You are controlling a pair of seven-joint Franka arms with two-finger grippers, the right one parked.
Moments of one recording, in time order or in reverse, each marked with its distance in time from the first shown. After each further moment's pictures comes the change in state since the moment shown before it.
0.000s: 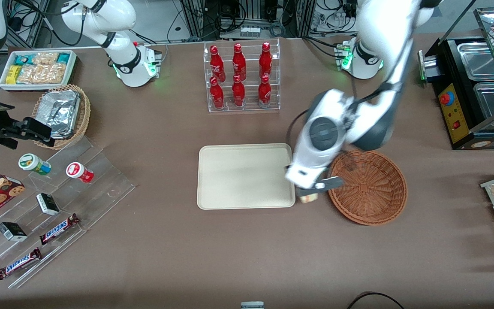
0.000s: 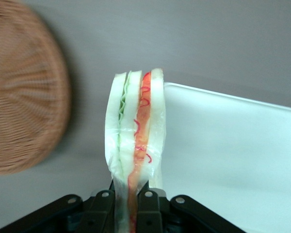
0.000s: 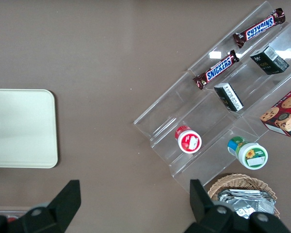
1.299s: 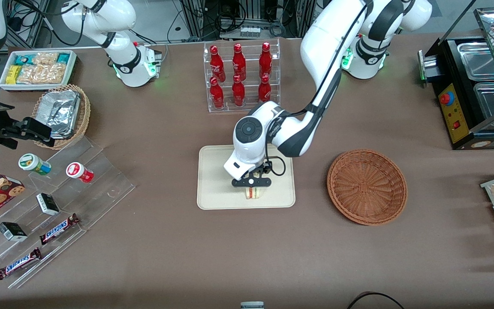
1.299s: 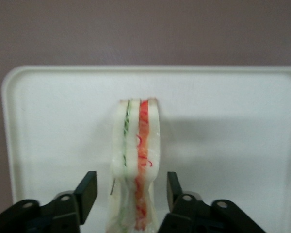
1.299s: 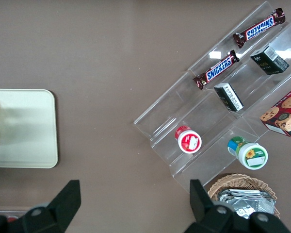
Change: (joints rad) arm -0.170 0.183 0.021 0.142 0.001 0.171 -0.004
